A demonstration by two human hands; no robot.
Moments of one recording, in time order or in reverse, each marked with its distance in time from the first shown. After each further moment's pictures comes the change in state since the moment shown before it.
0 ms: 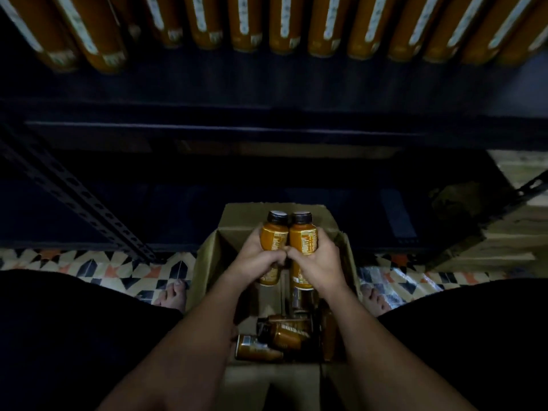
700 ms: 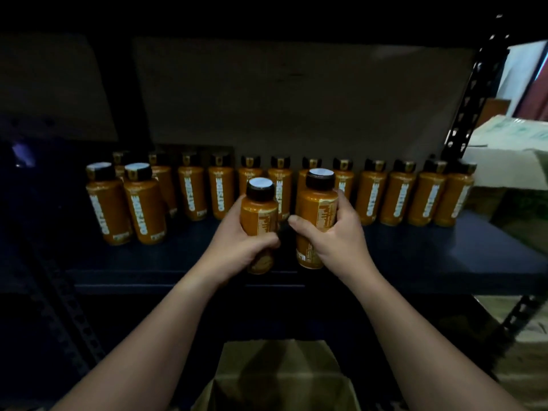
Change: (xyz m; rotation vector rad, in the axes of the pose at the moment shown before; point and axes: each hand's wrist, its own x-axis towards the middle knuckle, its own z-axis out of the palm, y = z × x) left_hand -0.036 0.281 -0.079 0.109 0.175 0.679; right_hand 0.034 -0.286 -0.102 0.196 0.118 -0.670
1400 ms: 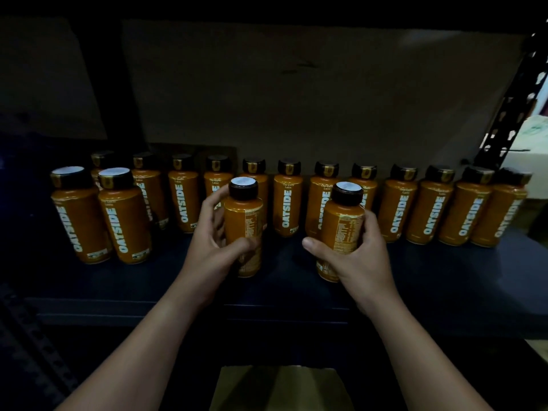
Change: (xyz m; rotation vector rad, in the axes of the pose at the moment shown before) left_hand 0.040 -0.049 -0.022 -0.150 0.148 0.048; right_hand 0.037 0.064 -0.003 -0.032 0.117 0.121
